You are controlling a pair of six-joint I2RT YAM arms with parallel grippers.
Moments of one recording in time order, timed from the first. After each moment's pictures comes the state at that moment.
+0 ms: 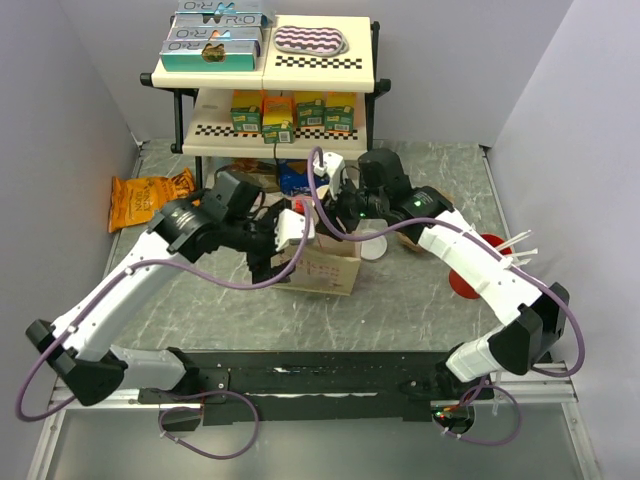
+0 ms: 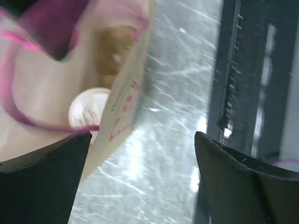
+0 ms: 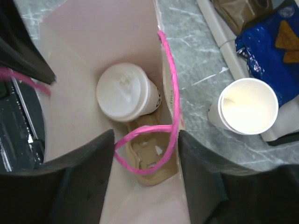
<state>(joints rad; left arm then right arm) -0.71 1.29 1.50 -1.09 0.48 0.64 0.65 1.44 1.46 -0.61 -0.41 -0.27</state>
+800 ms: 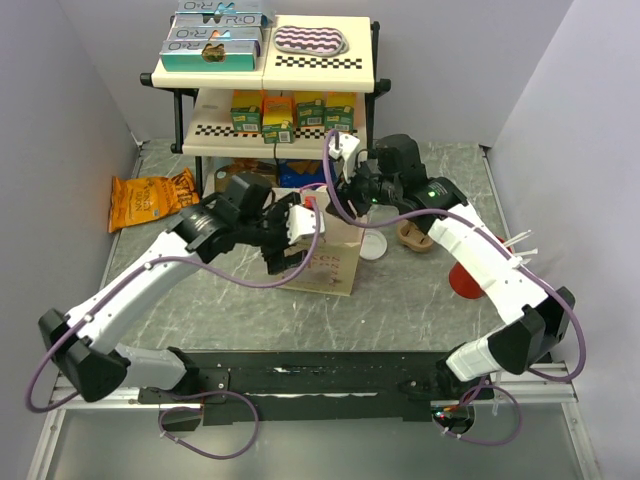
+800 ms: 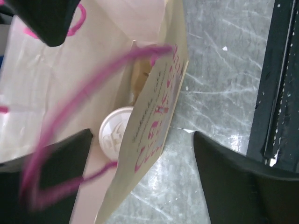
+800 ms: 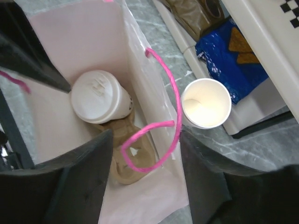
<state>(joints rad) -0.71 1.28 1.38 -0.80 0.39 0.64 0.56 1.44 1.52 -0.61 -0.38 -0.30</state>
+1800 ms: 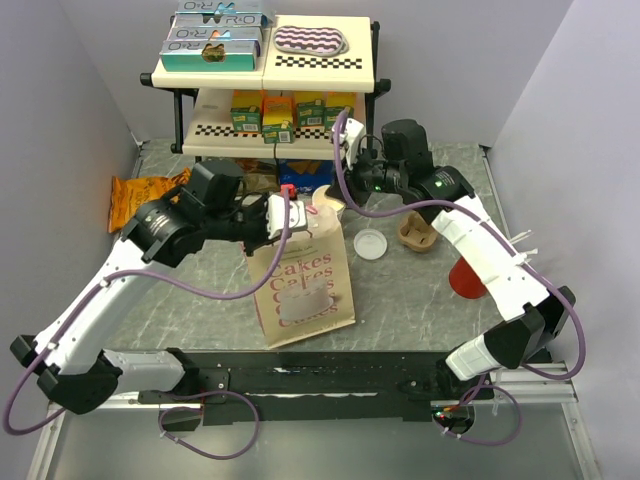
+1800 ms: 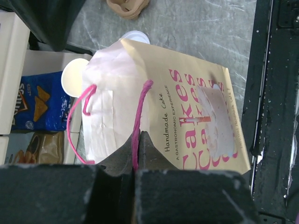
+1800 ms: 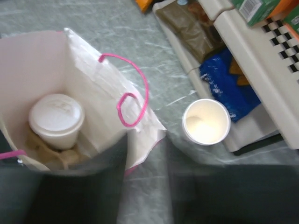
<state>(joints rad) -0.71 1.24 1.59 -0.97 0.43 0.64 0.54 1.47 1.65 -0.64 -0.47 -0.28</state>
